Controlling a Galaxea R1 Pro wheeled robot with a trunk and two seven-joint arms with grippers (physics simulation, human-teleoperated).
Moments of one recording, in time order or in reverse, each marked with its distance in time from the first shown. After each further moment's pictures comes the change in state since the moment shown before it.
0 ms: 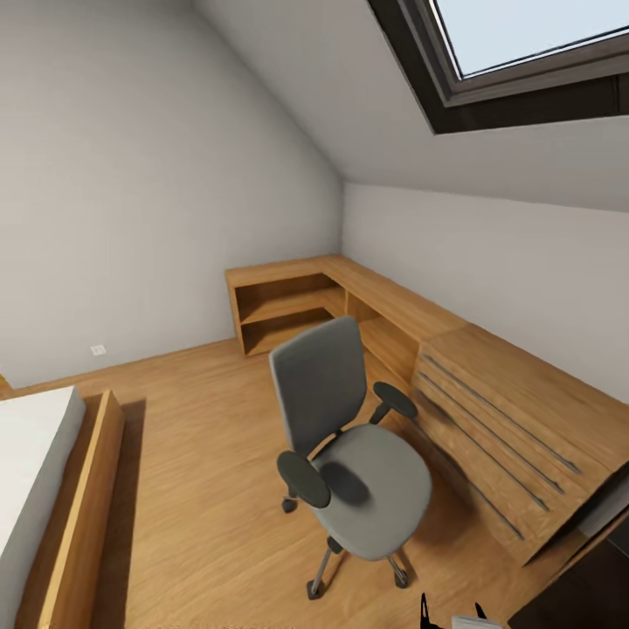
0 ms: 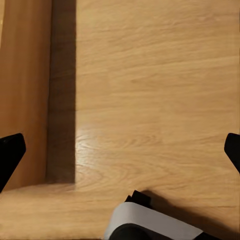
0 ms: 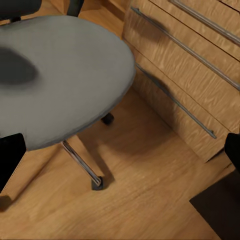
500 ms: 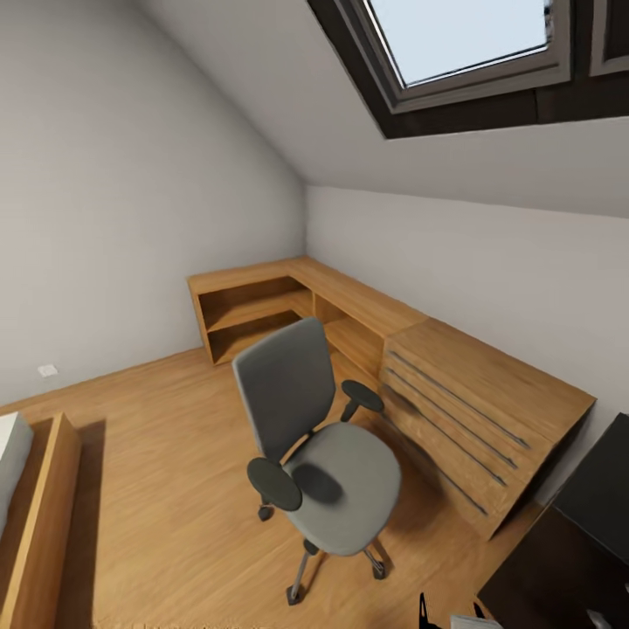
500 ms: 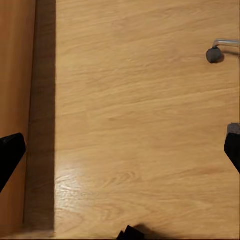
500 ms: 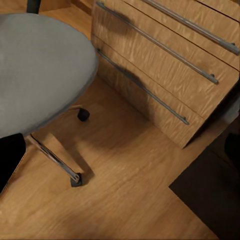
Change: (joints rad) left arm 0.000 -0.001 0.006 0.000 0.004 -0.137 0.006; right arm 0.000 0.003 0.001 -0.002 0.000 -0.001 0.001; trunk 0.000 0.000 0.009
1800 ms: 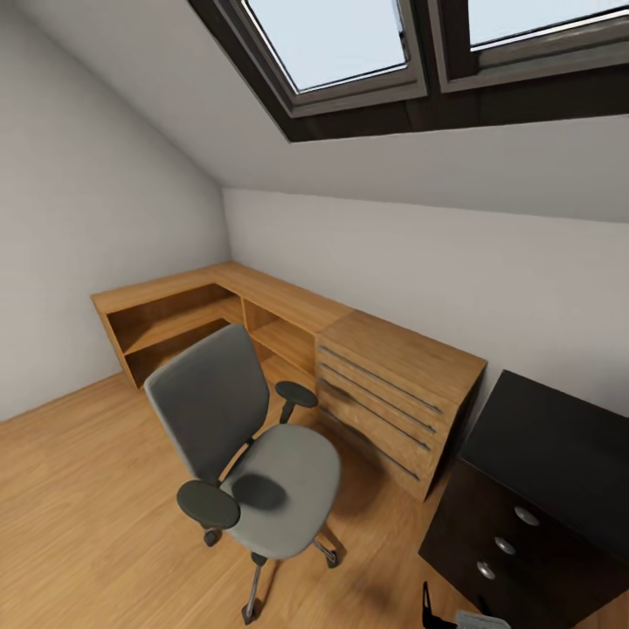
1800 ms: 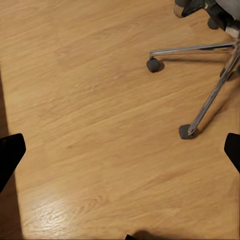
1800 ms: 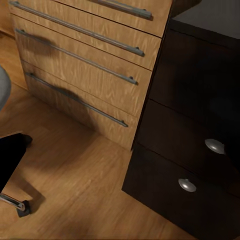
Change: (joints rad) left arm 0.000 0.002 -0.001 0.001 -0.001 -0.025 0.003; right arm 0.000 -0.007 0.005 0.006 -0.007 -0.129 -0.001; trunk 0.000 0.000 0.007
